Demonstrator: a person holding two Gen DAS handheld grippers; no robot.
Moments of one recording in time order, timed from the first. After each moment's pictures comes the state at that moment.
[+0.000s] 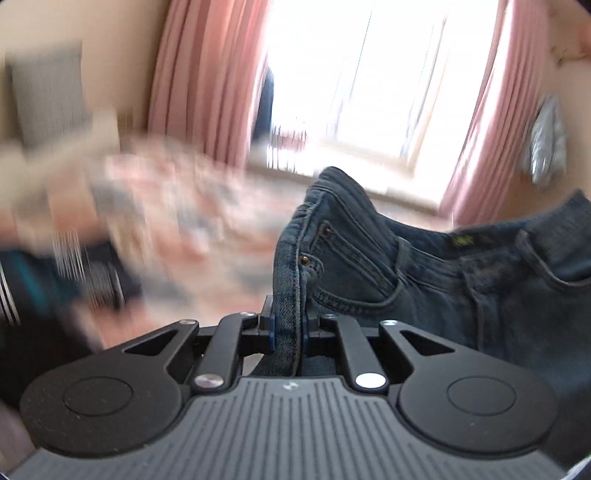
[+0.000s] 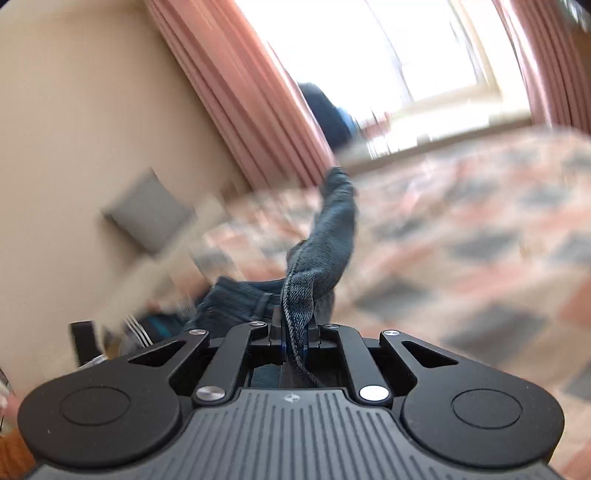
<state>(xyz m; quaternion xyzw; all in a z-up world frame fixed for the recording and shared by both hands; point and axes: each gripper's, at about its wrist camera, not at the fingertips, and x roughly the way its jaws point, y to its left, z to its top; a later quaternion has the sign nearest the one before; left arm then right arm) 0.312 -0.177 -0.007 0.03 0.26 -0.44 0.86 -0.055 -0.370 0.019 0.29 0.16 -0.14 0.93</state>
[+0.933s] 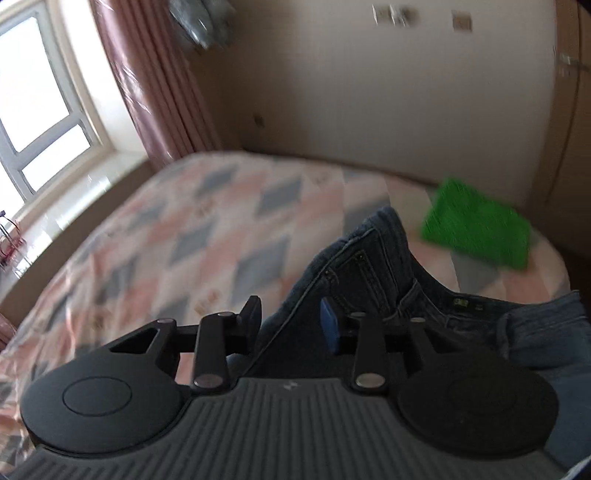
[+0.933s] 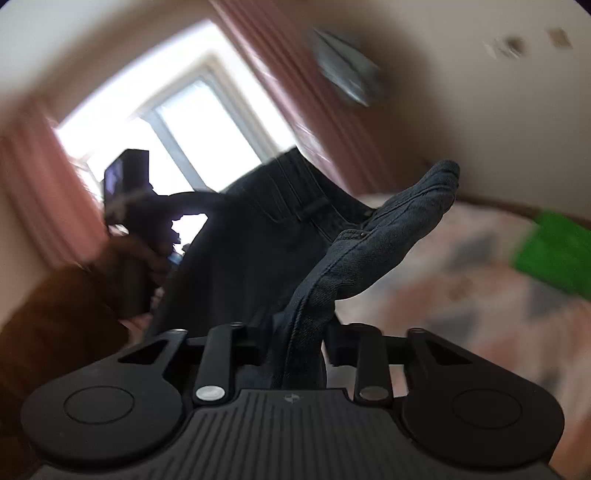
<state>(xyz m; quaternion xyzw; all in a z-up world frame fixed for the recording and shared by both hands) -0.095 -0.569 -0.074 0.40 0.16 -0.73 0.54 -0.271 -0.347 -0.012 0.41 0.10 -0.52 0.74</state>
